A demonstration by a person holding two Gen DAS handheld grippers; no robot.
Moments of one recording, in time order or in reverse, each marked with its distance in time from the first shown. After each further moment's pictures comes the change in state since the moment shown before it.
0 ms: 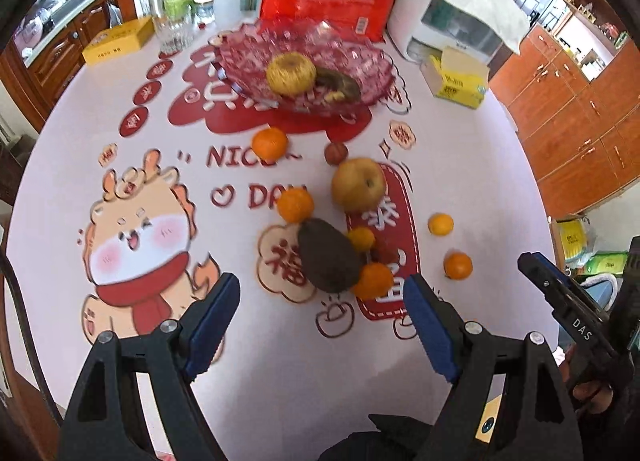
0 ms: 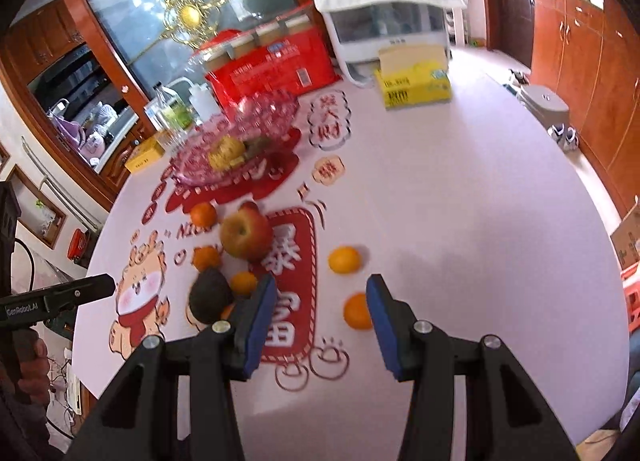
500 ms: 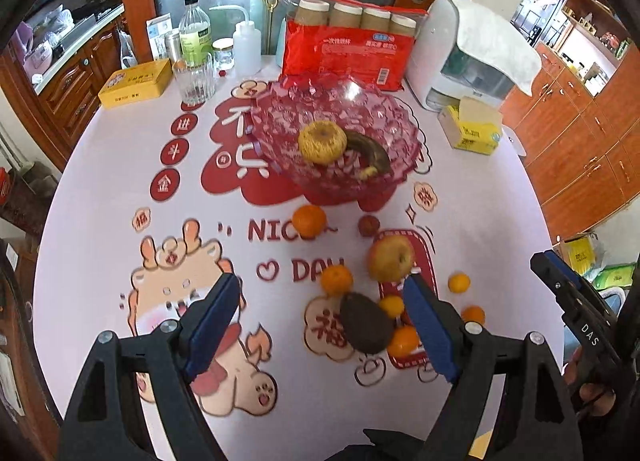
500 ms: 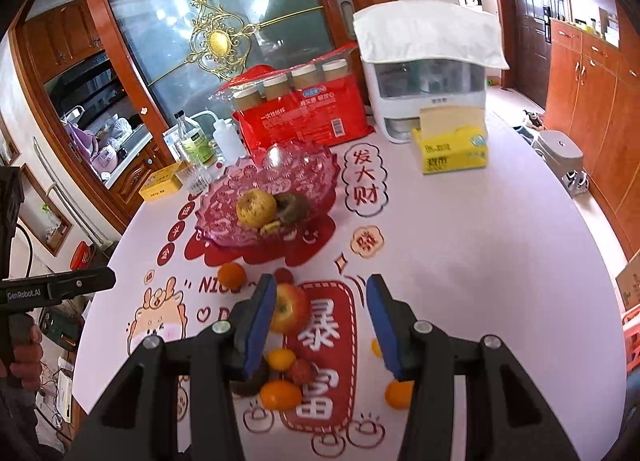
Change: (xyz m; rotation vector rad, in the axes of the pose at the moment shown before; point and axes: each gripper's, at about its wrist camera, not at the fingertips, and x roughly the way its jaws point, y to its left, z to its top) left arm -0.040 0.038 0.066 0.012 -0.094 0.033; right arm 0.000 0.050 0.059 -0.065 -0.126 0.021
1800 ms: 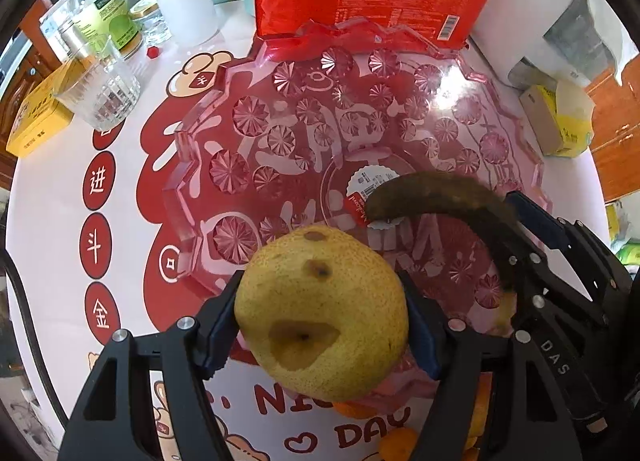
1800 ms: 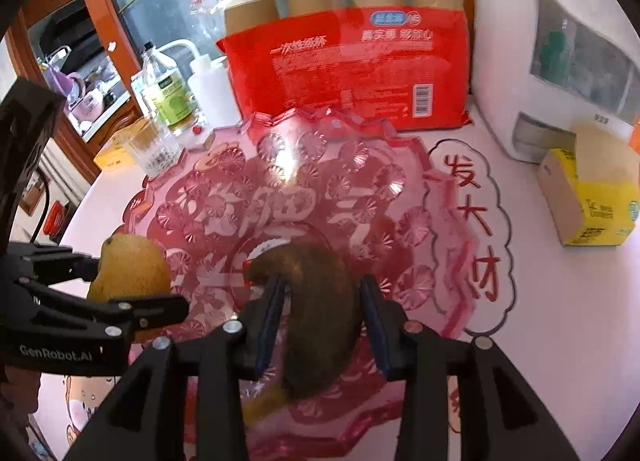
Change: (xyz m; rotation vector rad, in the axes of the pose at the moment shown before) left arm 0.231 0.030 0.168 0.085 0.232 0.021; right arm 0.267 0.059 0.099 -0.154 0.141 0.004
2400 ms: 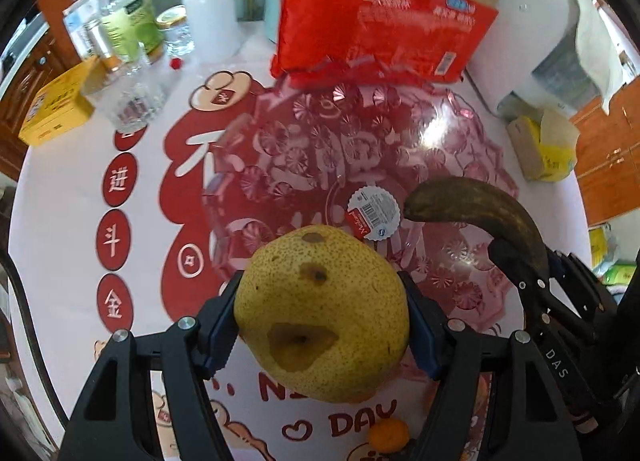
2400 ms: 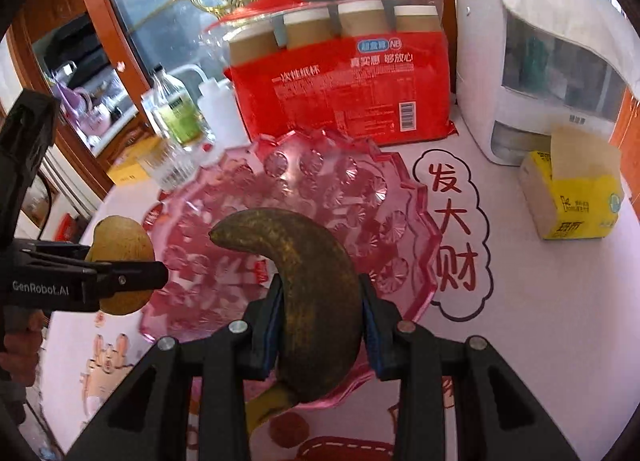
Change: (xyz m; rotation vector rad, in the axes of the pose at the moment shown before) left arm -0.026 0.014 -0.005 -0.038 -0.050 -0.025; right arm -0.033 -0.007 -0.005 0.015 -0.029 0.014
